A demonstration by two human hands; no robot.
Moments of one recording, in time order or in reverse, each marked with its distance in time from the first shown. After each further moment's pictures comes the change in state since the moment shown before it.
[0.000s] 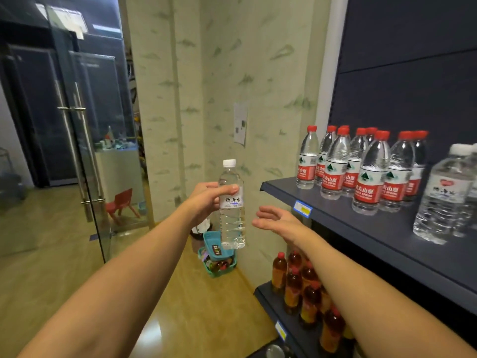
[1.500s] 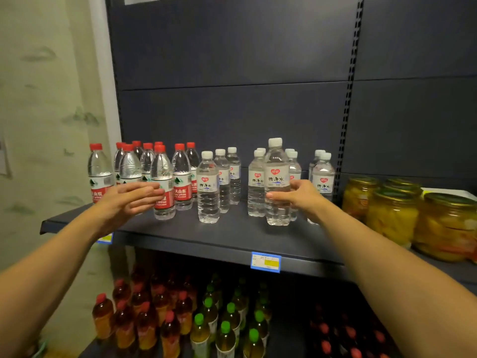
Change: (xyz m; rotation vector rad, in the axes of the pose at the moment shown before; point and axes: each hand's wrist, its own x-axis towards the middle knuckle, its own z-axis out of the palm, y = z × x) left_hand 0.063 0.018 0.253 -0.140 -0.706 0.143; right_hand -0.349 -0.060 -0.280 -0.173 1.016 0.121
